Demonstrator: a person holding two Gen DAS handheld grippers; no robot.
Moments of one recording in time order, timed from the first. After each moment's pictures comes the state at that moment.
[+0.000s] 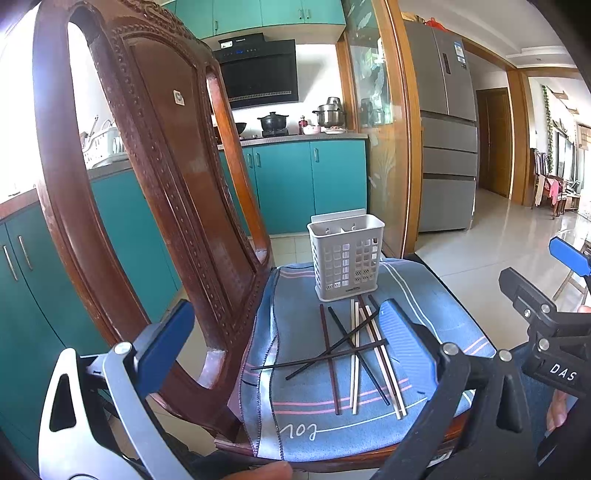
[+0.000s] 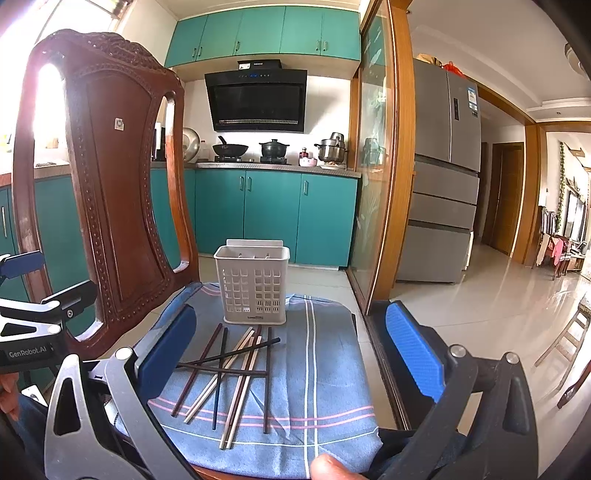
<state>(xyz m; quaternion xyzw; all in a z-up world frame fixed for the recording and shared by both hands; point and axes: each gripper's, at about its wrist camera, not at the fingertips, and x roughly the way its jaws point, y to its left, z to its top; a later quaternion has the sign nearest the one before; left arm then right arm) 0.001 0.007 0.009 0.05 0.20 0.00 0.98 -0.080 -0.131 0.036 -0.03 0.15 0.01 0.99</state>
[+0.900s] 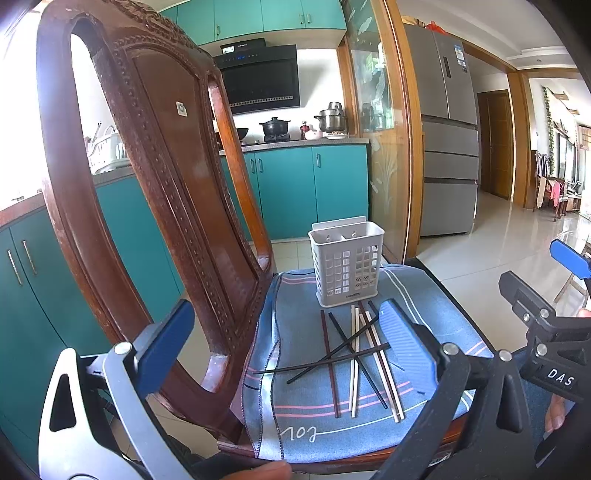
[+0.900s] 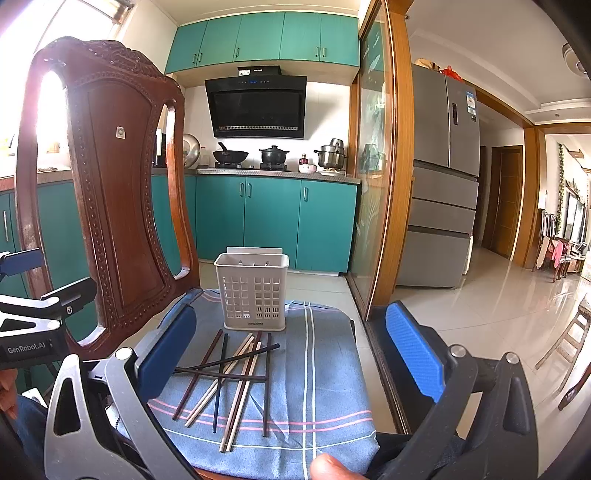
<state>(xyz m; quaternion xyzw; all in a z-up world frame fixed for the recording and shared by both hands) -0.006 0.003 0.014 0.05 0.19 0.01 0.98 -0.084 -0.134 0.040 -0.03 0.14 0.01 0.99</state>
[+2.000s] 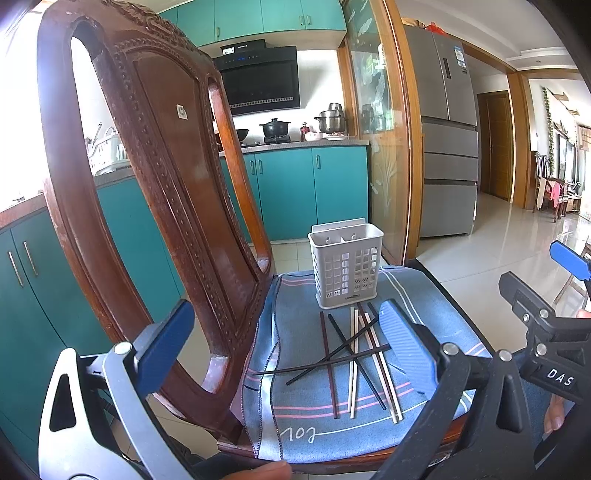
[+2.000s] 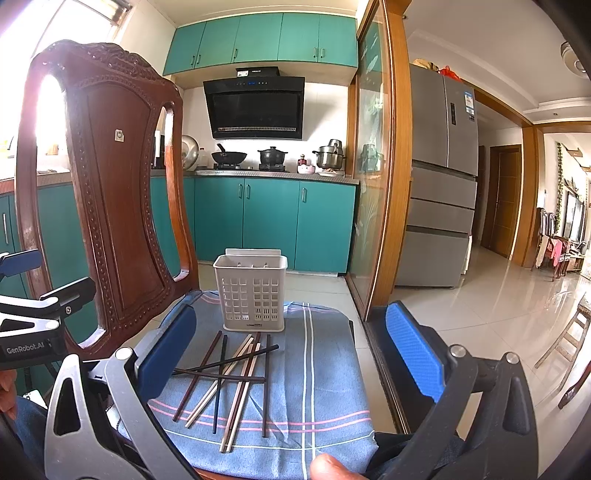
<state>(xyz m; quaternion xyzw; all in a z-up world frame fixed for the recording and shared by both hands) -0.010 0.000 0.016 0.05 0.19 0.01 0.98 -0.086 -0.136 0.041 -0.03 0.14 0.01 0.99</state>
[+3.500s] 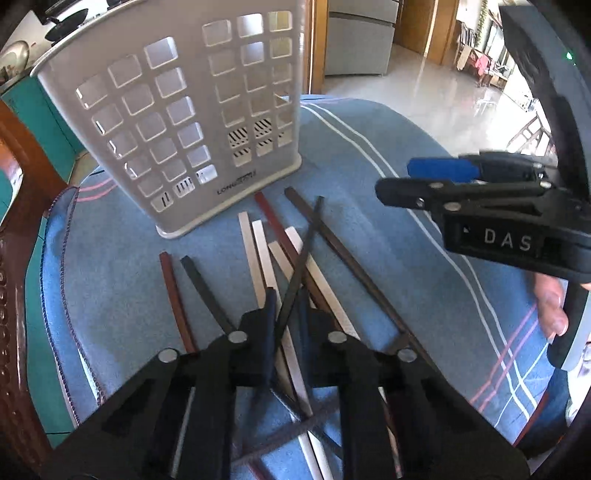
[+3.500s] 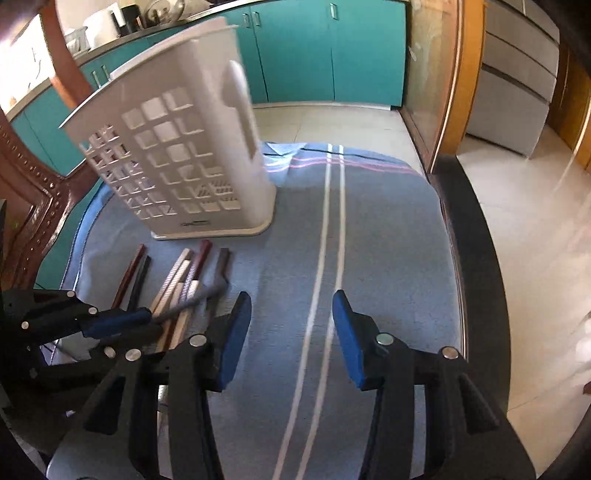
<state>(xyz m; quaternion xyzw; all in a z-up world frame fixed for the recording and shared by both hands) 0.254 -0.100 -0.166 0.13 0.48 -0.21 0.84 0.208 -0.194 -0.131 0.03 0.48 0.10 0.87</state>
